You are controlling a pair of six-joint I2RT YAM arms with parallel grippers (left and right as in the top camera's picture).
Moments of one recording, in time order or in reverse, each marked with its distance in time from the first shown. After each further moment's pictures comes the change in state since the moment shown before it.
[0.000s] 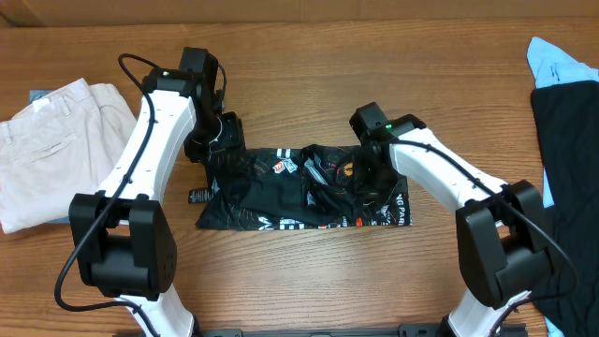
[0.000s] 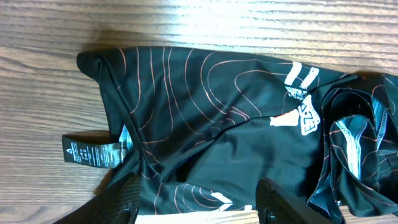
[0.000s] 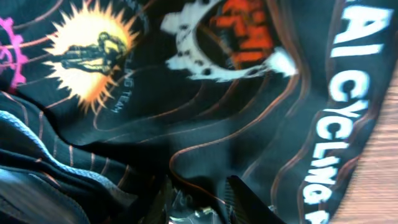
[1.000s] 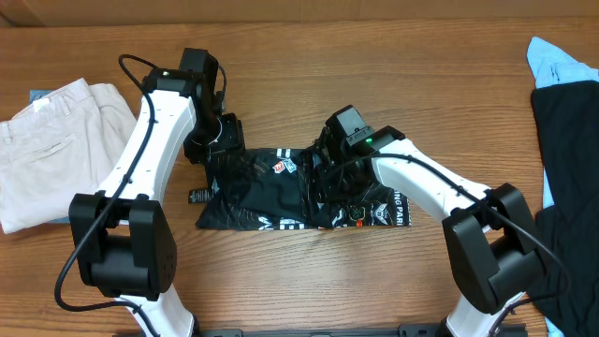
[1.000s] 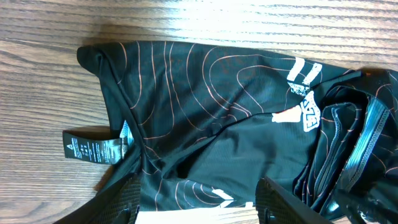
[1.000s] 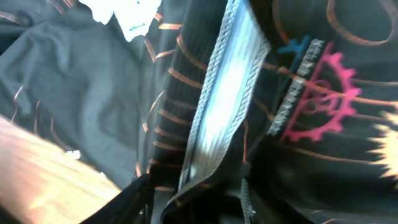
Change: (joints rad) left arm 0.000 0.000 0.000 -0.011 0.000 0.000; right arm 0.103 0.000 -0.022 0.271 -0.300 -0.145
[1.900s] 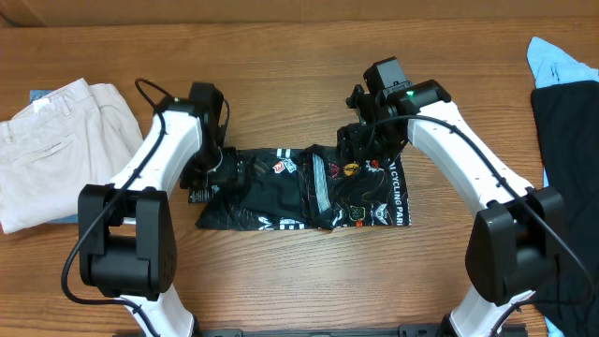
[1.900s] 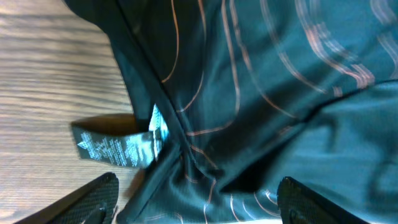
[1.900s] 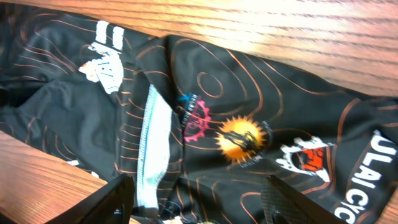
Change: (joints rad) left arm 0.000 0.001 -0.256 0.120 -0.102 0.125; right arm -0.177 -0.001 0.277 -0.301 0.048 -0.146
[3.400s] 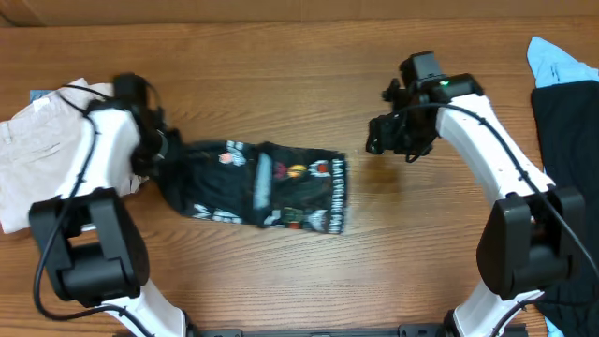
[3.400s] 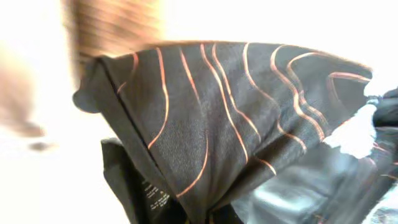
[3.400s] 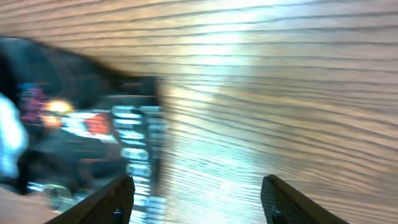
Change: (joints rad) left arm 0.300 -0.014 0.089 0.039 0.053 0.064; right arm -0.146 0.000 0.000 -0.048 0.051 0.013
